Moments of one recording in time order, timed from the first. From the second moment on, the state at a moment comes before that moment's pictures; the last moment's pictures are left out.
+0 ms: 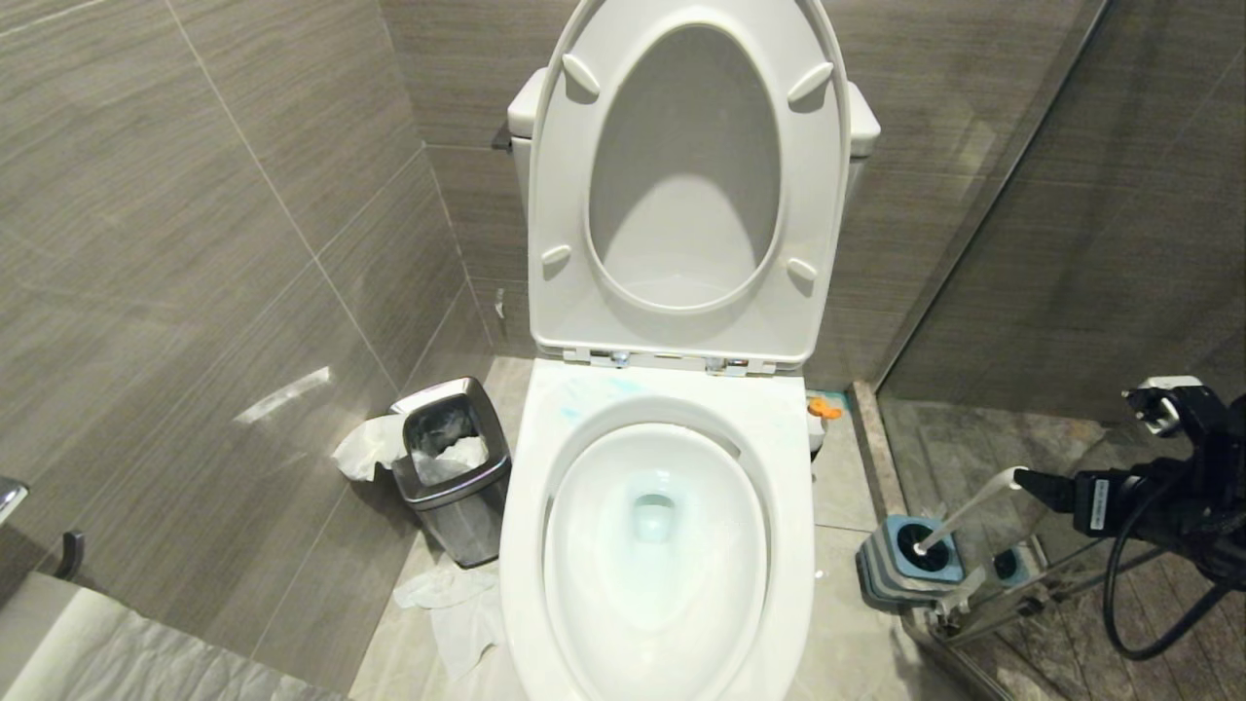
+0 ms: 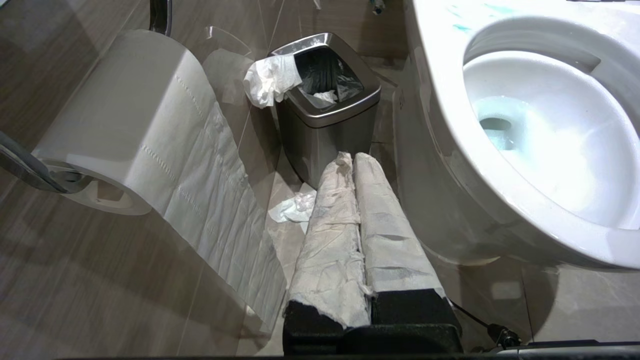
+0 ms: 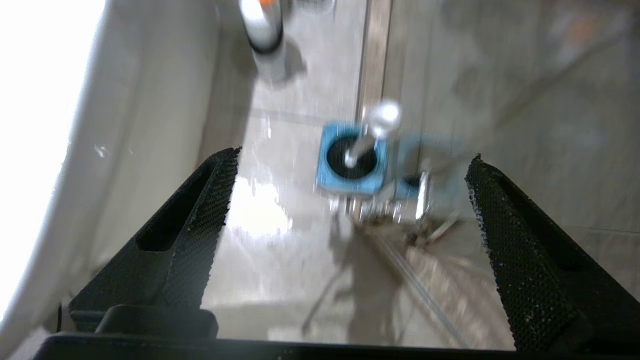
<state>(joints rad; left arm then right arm) -0.01 0.00 0.00 0.01 0.00 0.00 -0.19 1.61 -0.49 -0.66 0.08 -0.07</state>
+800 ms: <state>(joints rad) -0.01 0.00 0.00 0.01 0.00 0.00 -0.18 1.08 -0.38 -0.79 0.15 -0.14</state>
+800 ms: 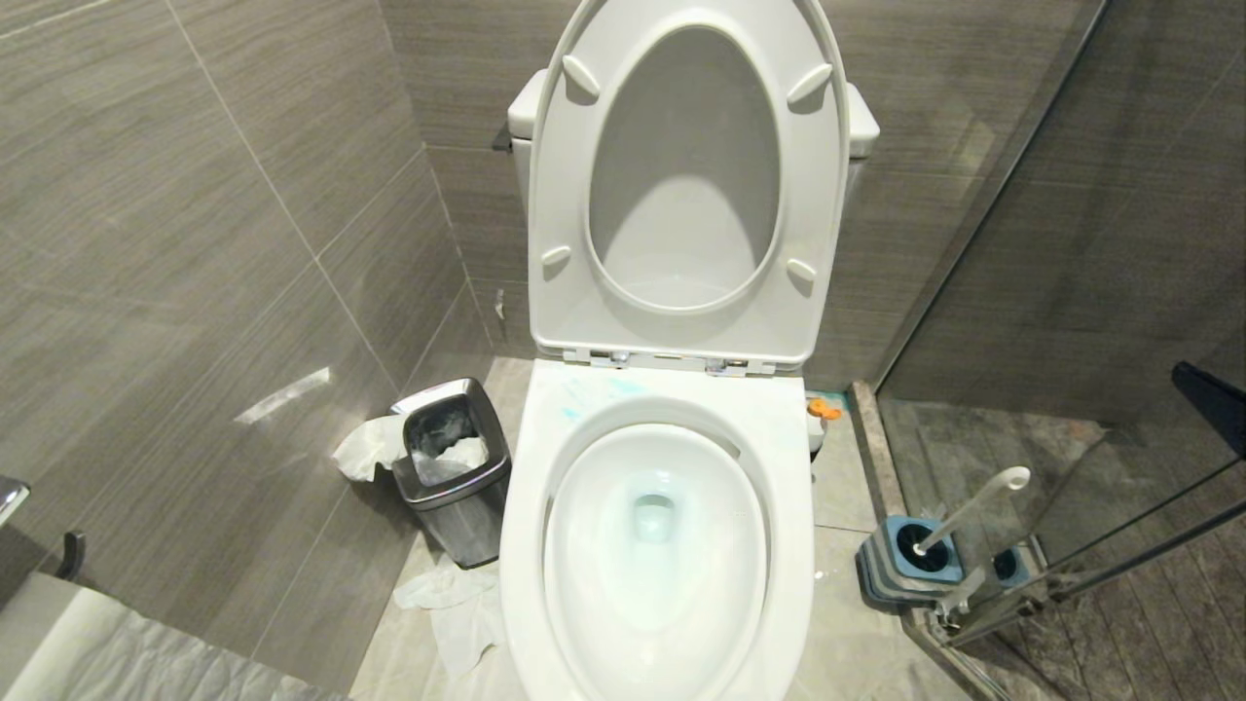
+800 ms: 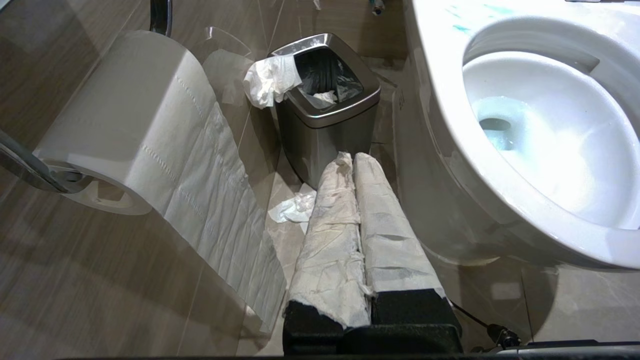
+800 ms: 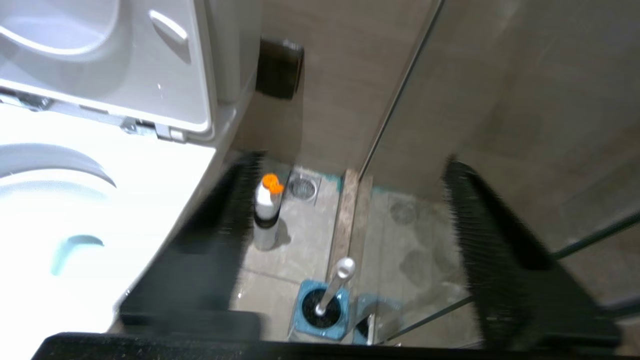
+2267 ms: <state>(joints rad) -0.01 0.00 0.00 0.01 0.00 0.00 0.00 0.30 -0.36 -0.01 0.16 -0.06</state>
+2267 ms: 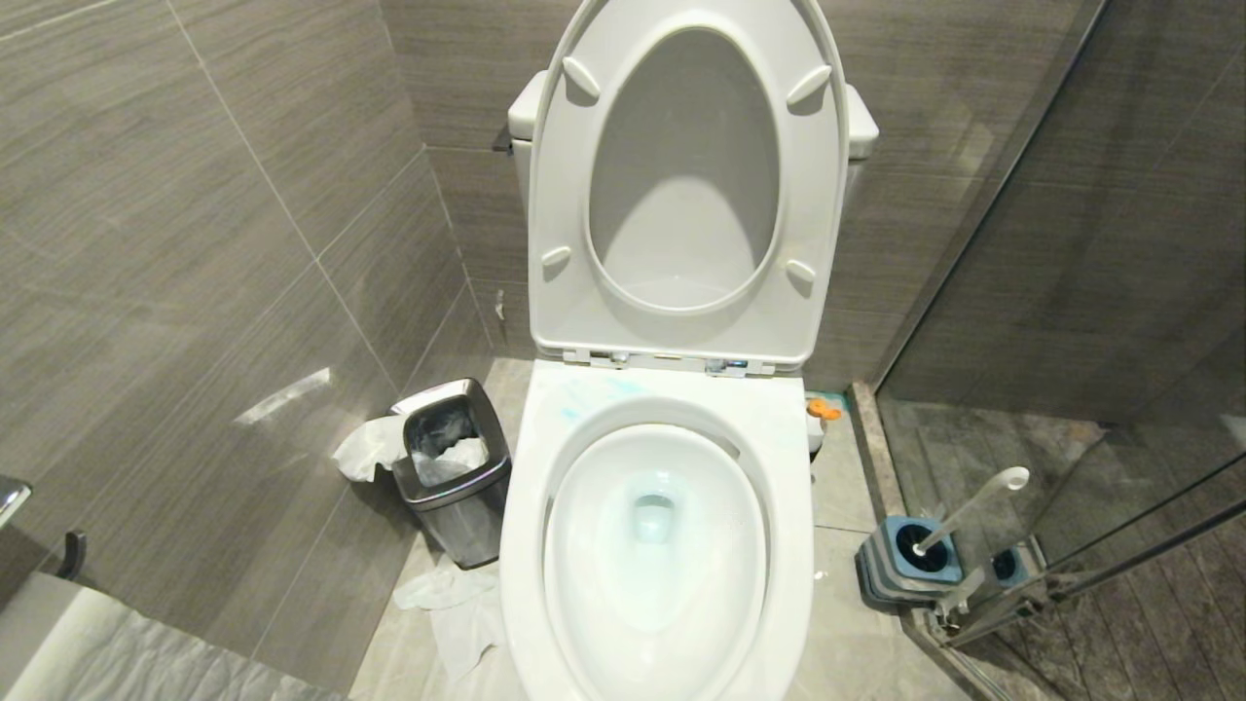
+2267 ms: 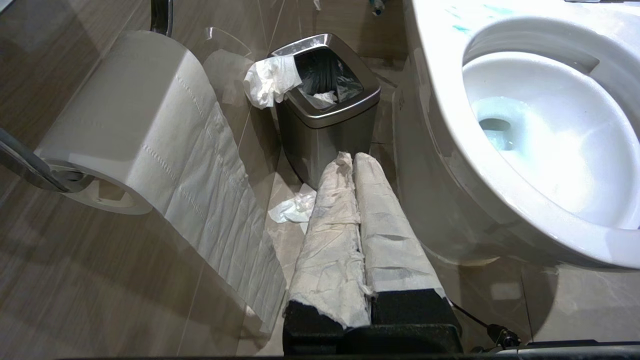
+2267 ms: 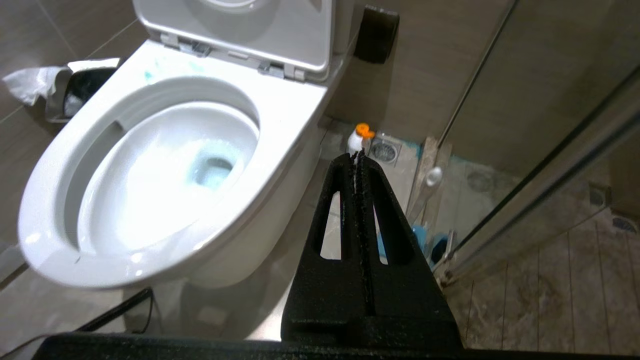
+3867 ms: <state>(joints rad) -0.01 0.00 0.00 0.01 0.00 0.00 0.01 0.00 -0.01 0.02 0.00 -0.04</state>
